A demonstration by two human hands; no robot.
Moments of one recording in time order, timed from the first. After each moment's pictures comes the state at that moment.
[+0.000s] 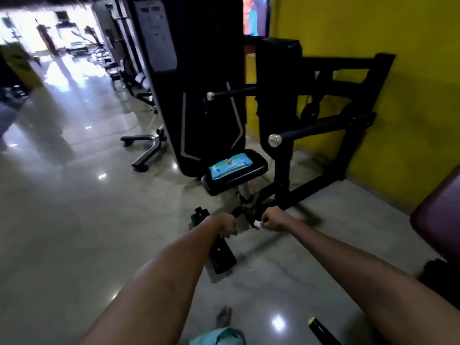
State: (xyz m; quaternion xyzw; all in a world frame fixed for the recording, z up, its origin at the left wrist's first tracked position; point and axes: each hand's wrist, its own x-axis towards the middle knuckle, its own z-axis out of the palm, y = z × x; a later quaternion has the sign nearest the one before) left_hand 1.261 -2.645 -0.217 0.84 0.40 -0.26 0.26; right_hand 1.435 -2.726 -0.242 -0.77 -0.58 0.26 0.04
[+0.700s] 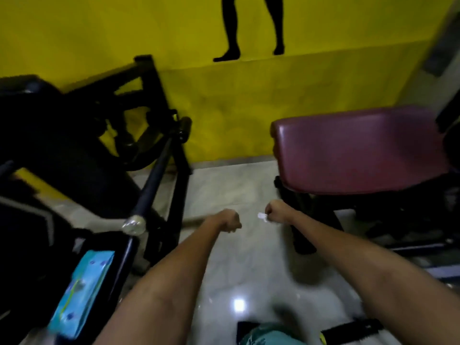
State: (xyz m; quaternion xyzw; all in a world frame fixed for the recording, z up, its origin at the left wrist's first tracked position) left_hand 1.610 -2.635 -0.222 0.92 -0.07 -0.35 0.16; right_hand 1.630 -2.829 -0.244 -0.94 -0.11 0.23 0.22
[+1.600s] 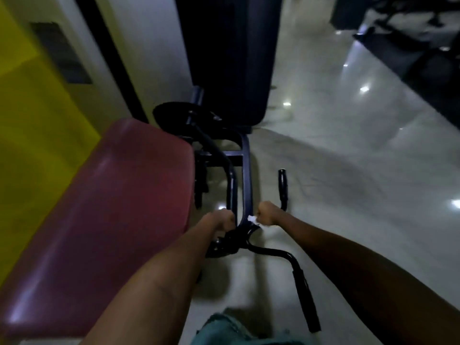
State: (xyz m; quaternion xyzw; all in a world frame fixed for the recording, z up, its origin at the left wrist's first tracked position) left_hand 1.683 -3.060 -0.251 0.60 -0.71 -0.33 -0.19; right_hand 1.515 -3.098 -0.278 -0.76 0.56 0.13 0.31
